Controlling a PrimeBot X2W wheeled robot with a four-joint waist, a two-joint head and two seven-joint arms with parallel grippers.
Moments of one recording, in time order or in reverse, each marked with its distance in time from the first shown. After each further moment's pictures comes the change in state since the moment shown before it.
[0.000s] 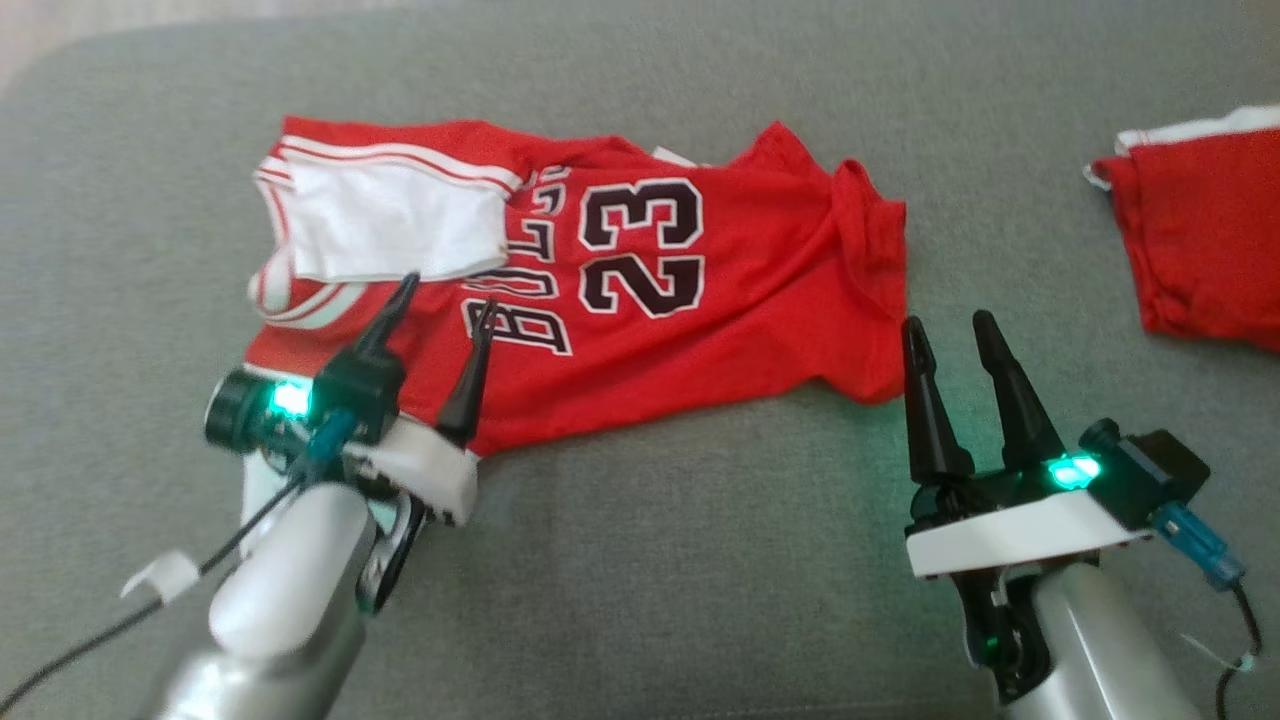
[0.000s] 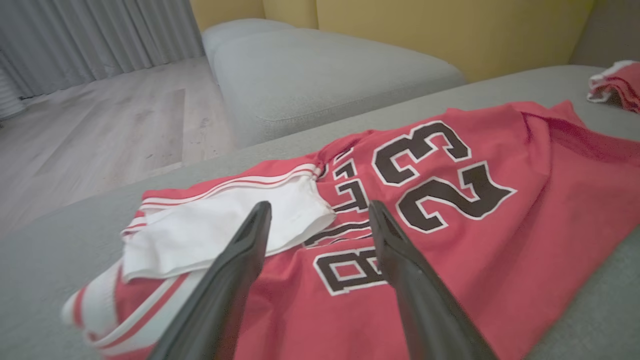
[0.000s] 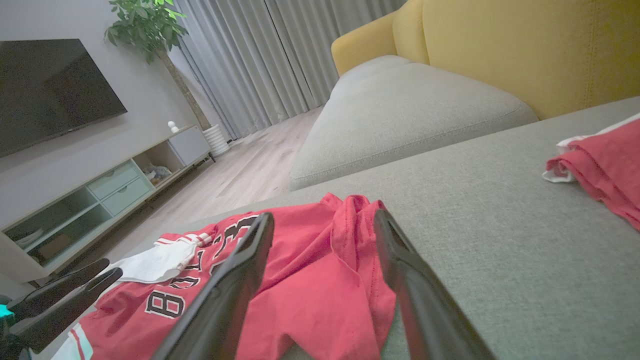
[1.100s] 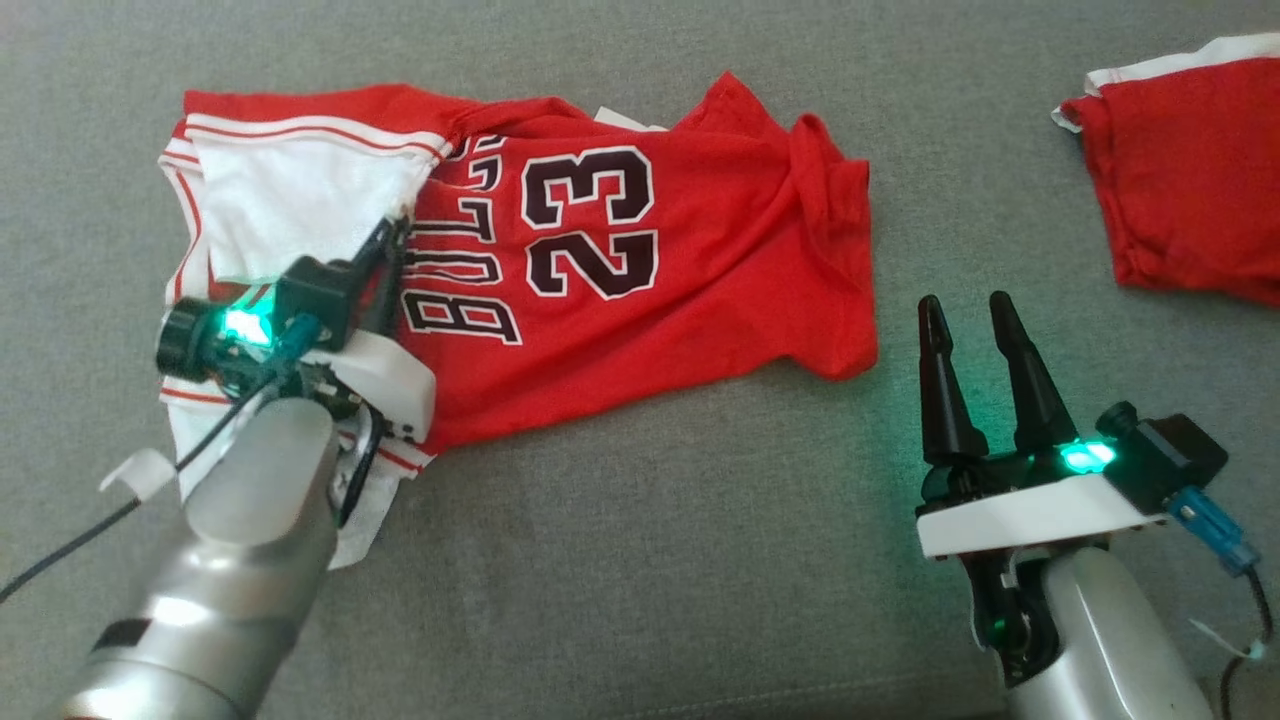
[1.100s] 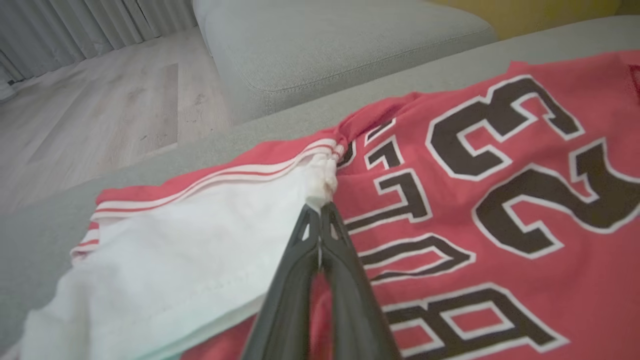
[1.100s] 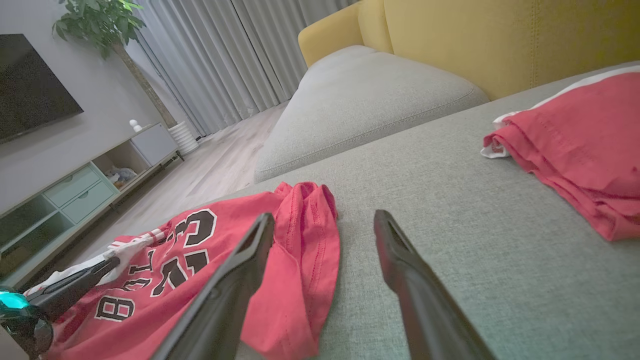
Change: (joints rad) left arm -0.251 -0.042 -0.008 0.357 0.007 -0.042 -0.054; right arm -0.032 0.000 -0.021 0.007 0.021 0.000 0.000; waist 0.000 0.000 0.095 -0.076
